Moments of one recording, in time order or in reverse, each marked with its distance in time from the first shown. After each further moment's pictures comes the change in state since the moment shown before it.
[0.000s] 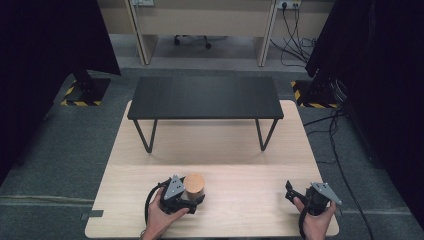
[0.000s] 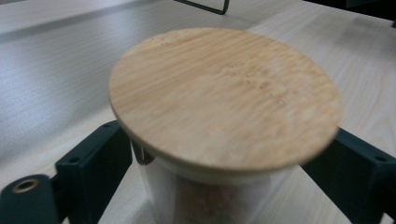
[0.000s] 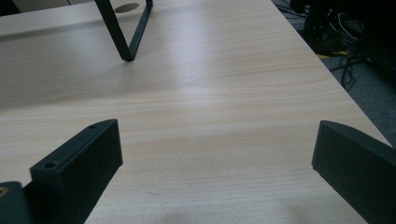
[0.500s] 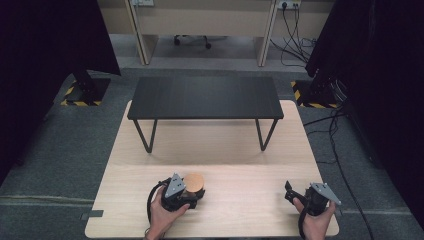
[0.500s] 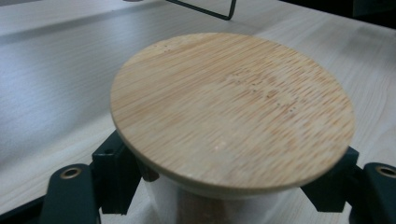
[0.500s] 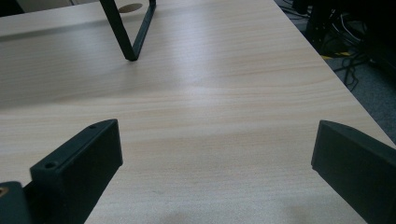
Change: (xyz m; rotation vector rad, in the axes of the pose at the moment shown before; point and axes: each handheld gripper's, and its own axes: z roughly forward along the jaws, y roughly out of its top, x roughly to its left) left arm 0.003 -0.003 -0.001 -0.020 0.007 -0.026; right arm 0.001 -0.001 -0.001 -0.005 0.002 -0.002
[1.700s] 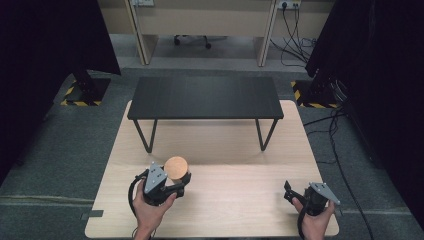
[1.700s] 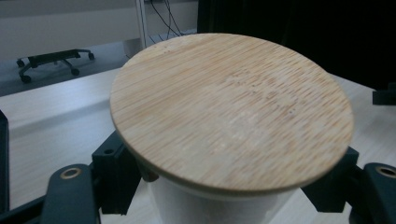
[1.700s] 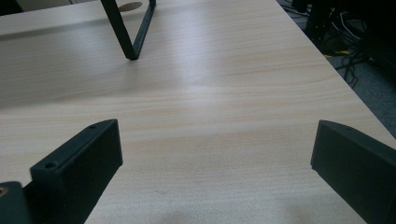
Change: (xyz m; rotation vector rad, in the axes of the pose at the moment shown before) left arm -0.032 0.059 -0.061 -0.129 0.208 -0.036; right arm 0.002 0.001 0.001 0.007 -0.001 0.002
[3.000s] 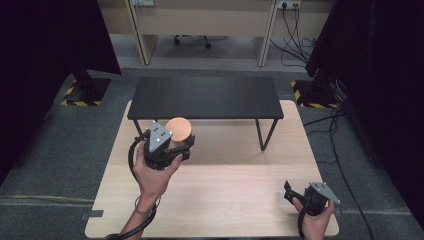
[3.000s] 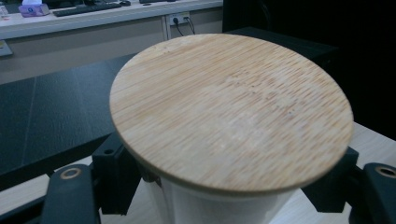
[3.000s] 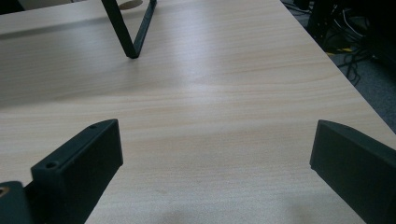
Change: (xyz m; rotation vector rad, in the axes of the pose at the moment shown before) left arm -0.011 0.112 0.011 -0.018 0.107 0.046; right arm -0.001 0.002 0.001 0.009 0.006 0.005
